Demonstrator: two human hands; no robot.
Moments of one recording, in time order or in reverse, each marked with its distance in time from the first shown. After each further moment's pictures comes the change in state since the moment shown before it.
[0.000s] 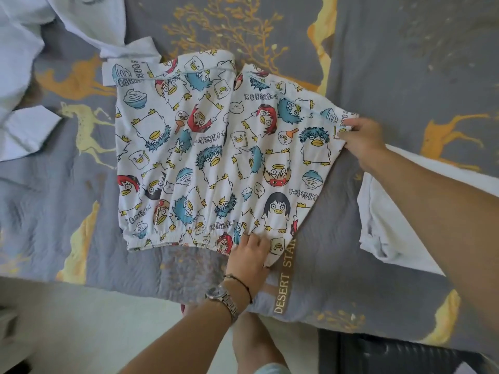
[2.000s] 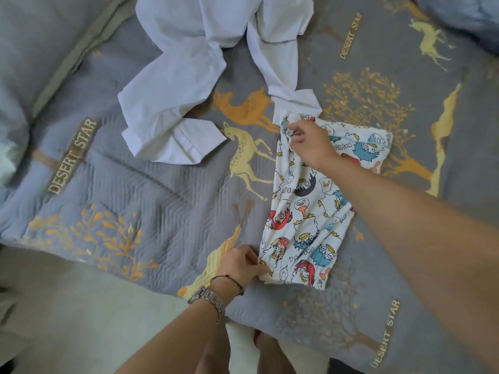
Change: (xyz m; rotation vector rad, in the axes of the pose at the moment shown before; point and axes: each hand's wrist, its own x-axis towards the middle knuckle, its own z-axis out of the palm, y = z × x) left_hand -0.059 -0.282 -0.114 -0.869 0.016 -0.372; right_hand -0.140 -0.243 0.327 -0.496 -0.370 -0.549
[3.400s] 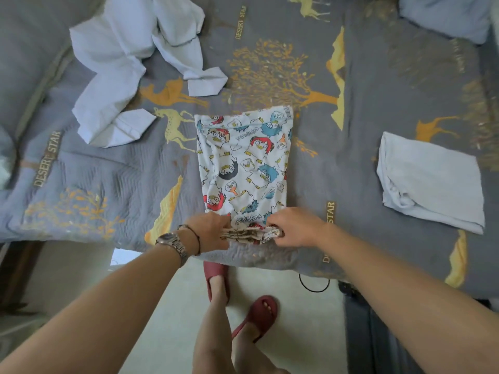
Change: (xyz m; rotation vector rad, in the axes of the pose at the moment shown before) left_hand -0.103 0.026 0.075 1.175 -0.064 0.470; right_hand -0.343 0.152 -0.003 -0.411 -0.371 -0.310
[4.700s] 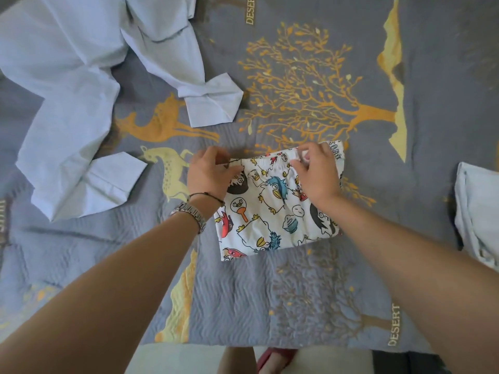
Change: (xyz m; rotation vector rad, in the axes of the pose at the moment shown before) left_hand 0.216 -0.134 -0.104 -0.780 0.658 -0.330; right_hand 0.229 0.085 -0.091 0.443 0.700 0.619
